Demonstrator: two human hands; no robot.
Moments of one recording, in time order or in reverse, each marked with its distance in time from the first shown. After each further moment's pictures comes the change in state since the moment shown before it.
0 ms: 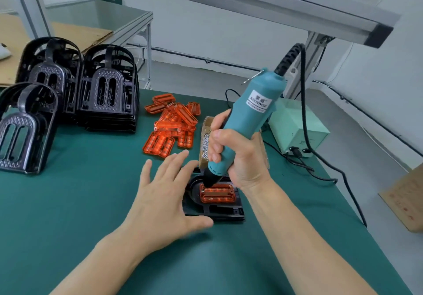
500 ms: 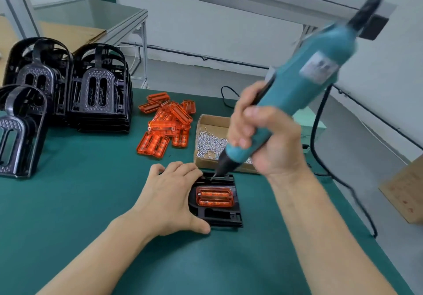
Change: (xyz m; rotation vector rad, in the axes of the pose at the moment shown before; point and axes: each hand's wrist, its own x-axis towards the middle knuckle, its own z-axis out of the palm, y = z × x) left_hand 0.027 0.005 0.006 0.129 -0.168 0.115; right_hand 0.001 -0.046 -0.017 0.128 -0.100 -0.085
